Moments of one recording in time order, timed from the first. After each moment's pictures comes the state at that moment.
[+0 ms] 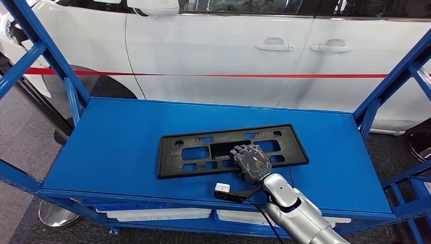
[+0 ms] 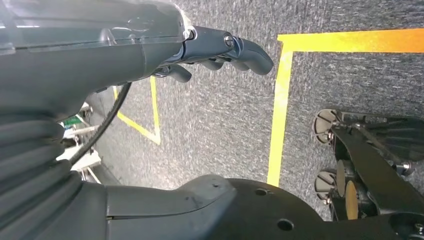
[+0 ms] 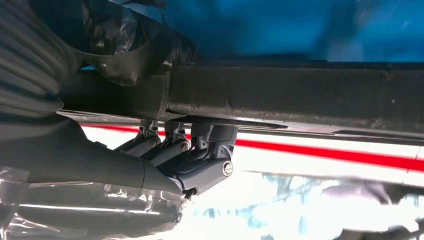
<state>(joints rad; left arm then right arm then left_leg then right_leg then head) -0.05 -0.17 1.01 -0.20 -0.91 0.03 0.10 -0.33 -0.19 0.55 -1.20 1.16 -0.39 -0.01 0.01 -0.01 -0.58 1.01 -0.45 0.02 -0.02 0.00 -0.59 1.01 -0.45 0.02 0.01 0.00</state>
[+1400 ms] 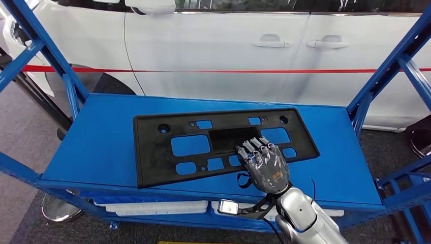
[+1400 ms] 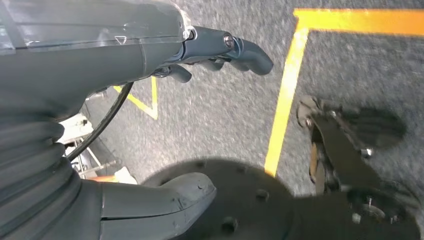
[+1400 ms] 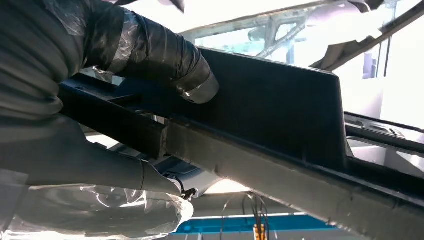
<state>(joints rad) -0.06 -0.17 1.10 -0.20 -0.90 0.03 0.11 -0.16 -0.24 0.46 -1.64 1.41 -0.68 0.01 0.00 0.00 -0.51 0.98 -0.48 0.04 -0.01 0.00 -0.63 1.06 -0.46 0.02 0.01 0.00</state>
